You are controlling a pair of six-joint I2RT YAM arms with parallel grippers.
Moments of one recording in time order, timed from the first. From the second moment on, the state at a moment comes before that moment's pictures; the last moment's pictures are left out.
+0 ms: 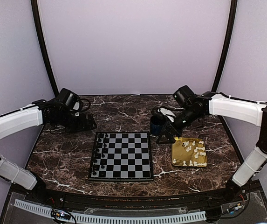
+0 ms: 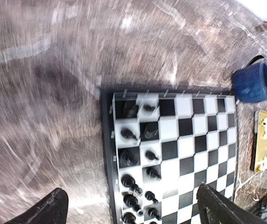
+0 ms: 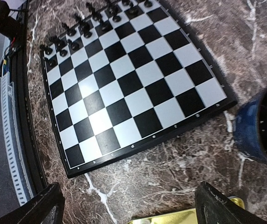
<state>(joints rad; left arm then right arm) -0.52 1.32 0.96 -0.61 0.05 -0.60 0.65 1.63 1.24 -0.75 -0.53 -0.34</state>
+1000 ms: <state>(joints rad) -0.59 1.72 1.42 -0.21 -0.09 -0.07 0.26 1.23 0.95 -0.73 -0.26 -0.53</state>
